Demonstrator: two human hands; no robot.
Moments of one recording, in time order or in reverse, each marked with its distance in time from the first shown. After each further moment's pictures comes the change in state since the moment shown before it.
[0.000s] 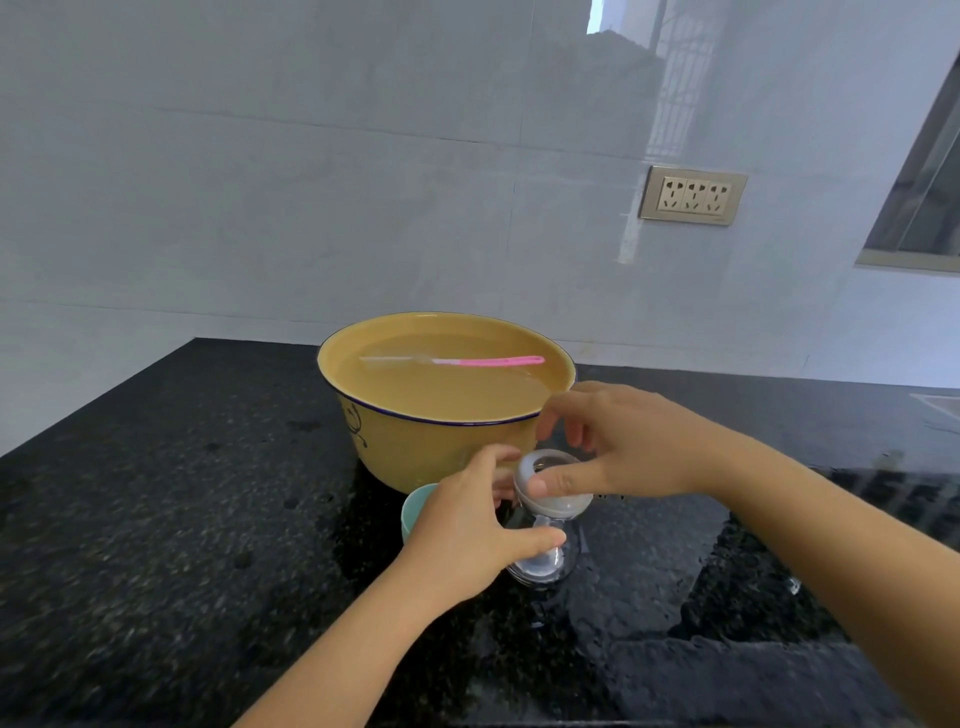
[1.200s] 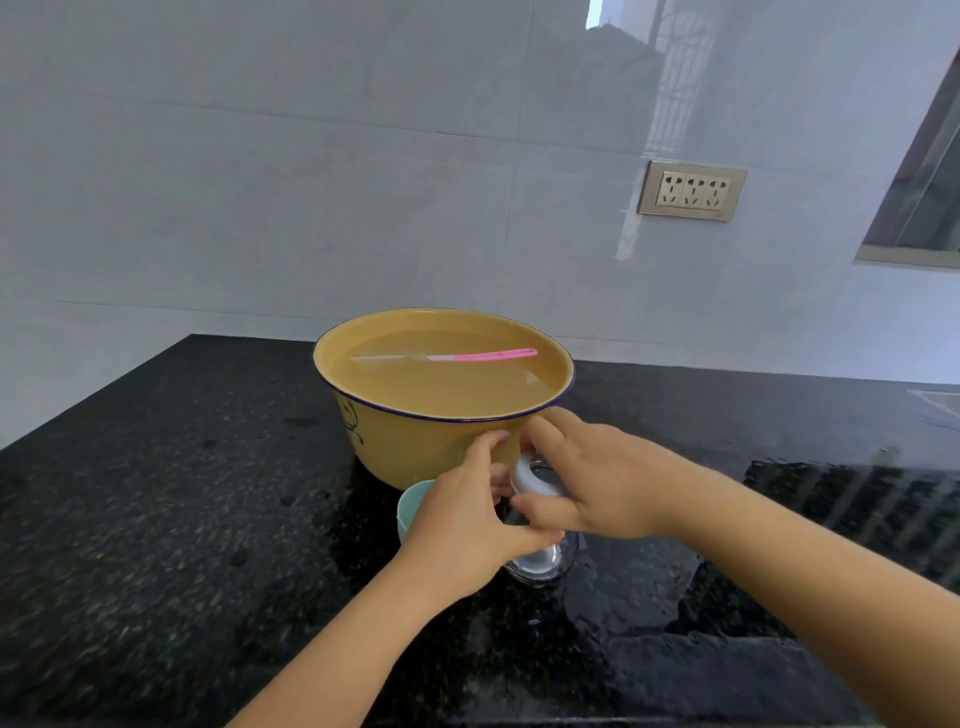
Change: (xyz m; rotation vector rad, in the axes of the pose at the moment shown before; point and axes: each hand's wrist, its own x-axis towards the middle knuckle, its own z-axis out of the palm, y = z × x) left_hand 0.003 -0.004 0.006 -0.043 0.020 -0.042; right_hand 0.001 -0.005 0.038 -0.119 0.043 -0.071
